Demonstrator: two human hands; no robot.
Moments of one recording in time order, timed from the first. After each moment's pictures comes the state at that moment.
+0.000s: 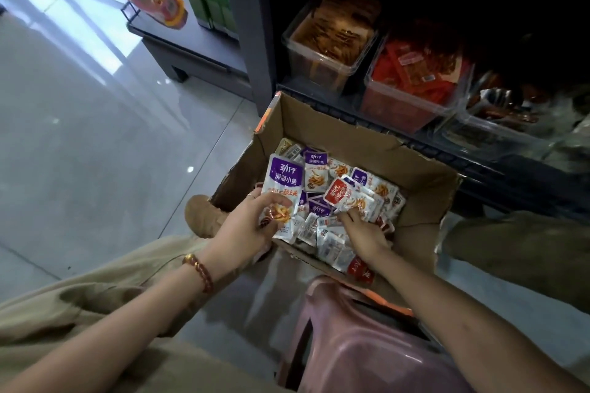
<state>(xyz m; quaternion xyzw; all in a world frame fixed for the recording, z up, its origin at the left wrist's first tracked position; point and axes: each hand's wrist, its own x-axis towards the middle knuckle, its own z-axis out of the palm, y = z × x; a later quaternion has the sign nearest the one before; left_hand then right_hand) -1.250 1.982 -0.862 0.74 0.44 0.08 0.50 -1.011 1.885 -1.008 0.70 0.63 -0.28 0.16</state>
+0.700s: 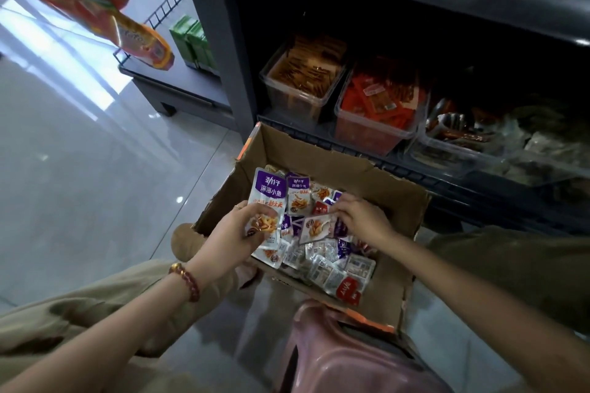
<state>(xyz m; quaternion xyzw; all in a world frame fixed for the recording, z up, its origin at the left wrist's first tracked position) -1.233 1.990 -0.842 0.75 0.44 0.08 0.48 -0.971 1.922 -0.920 0.71 0.64 -0.28 -0.11</state>
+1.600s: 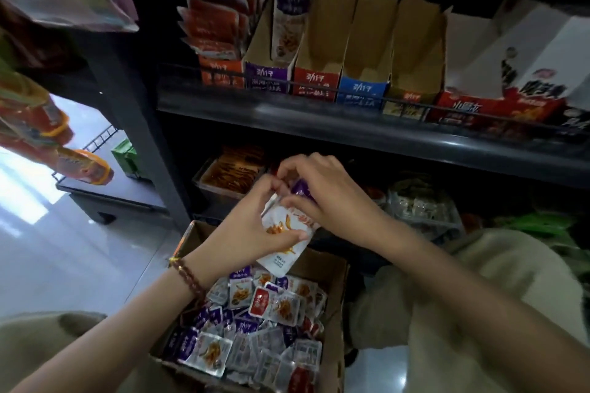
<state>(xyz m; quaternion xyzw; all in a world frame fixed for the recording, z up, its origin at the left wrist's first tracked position) -1.084 1.997 -0.686 0.81 0.20 0.24 0.50 -0.931 1.923 -0.645 0.63 0.73 -0.02 -0.27</state>
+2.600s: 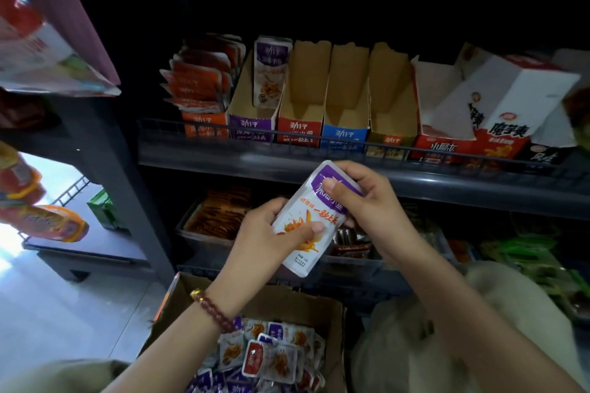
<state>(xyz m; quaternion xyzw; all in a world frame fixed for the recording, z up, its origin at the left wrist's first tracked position) -1.035 2.002 -0.645 0.72 0.27 0.29 0.58 -0.897 1.917 -0.608 0.63 0.44 -0.27 -0.58</state>
